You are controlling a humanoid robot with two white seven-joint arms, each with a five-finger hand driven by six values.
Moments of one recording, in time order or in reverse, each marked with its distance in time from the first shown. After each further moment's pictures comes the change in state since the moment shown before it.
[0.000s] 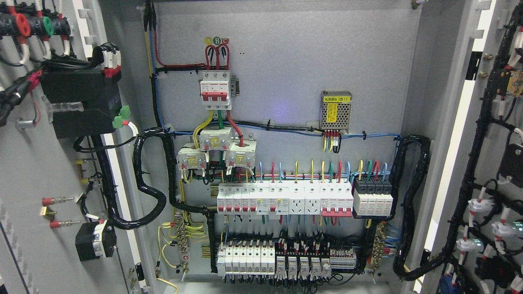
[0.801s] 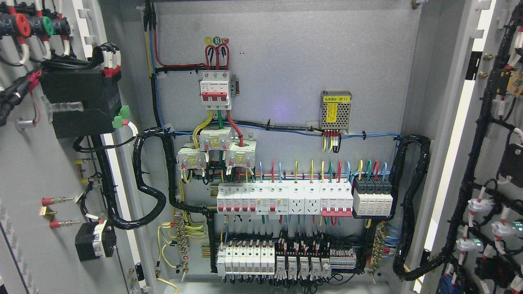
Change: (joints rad) left arm -0.091 0.001 -0.027 -0.290 0.019 -0.022 -0.008; right arm 0.085 -0.084 -0.121 -0.169 -0.006 -0.134 0.007
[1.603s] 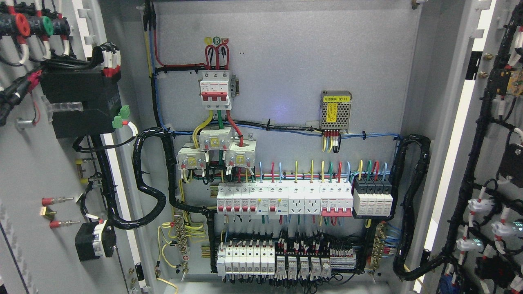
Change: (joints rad) left arm -0.072 -0.012 0.038 -0.178 -0.003 -0.004 0.001; right arm -0.004 -0.065 -0.153 -0.052 -0.088 0.096 -0.008
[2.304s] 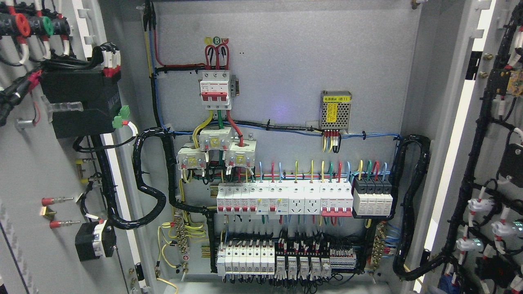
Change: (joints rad) left arm -0.085 -0.024 0.119 -0.070 0.008 -0.001 0.050; right arm -0.041 -0.037 -0.092 -0.011 -0.036 0.078 -0.014
